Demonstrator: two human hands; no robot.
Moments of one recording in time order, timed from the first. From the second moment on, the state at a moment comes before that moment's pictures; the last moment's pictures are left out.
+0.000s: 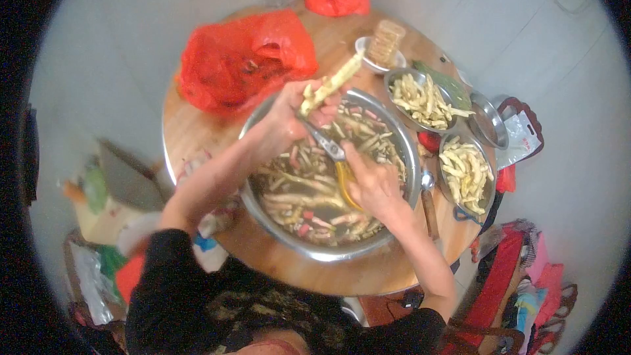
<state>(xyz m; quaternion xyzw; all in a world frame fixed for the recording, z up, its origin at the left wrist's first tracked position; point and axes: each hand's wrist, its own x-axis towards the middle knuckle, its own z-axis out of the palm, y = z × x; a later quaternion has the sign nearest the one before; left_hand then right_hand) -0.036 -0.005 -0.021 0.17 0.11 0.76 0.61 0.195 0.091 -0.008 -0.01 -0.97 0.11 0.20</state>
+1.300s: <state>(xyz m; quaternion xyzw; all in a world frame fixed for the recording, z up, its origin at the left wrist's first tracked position) -0.016 -0.011 0.011 0.15 0.30 0.82 0.47 0.208 0.092 -0.013 -0.11 -0.92 0.32 0.20</state>
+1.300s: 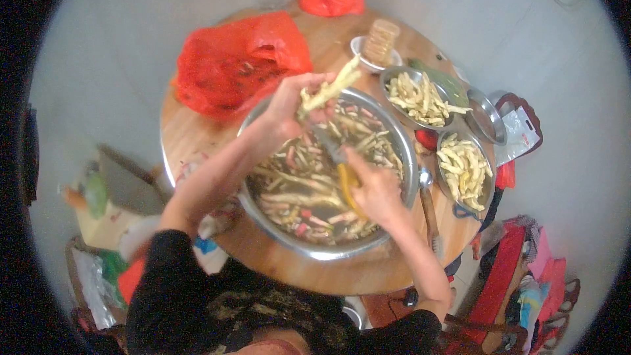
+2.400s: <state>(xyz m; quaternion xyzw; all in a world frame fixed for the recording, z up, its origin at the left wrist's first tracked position) -0.034 -0.009 -0.003 0.12 0.29 0.81 0.49 0.202 0.098 -0.003 -0.05 -0.94 0.27 0.22</state>
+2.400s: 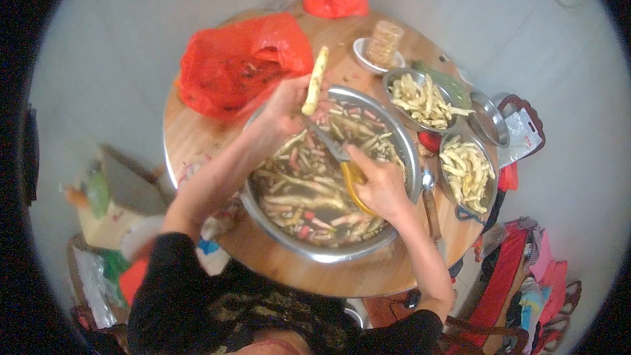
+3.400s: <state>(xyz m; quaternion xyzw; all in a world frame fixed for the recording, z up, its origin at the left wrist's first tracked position) -0.040 -0.009 -0.006 0.14 0.09 0.76 0.62 0.212 0.099 -0.018 0.02 -0.95 0.23 0.22</state>
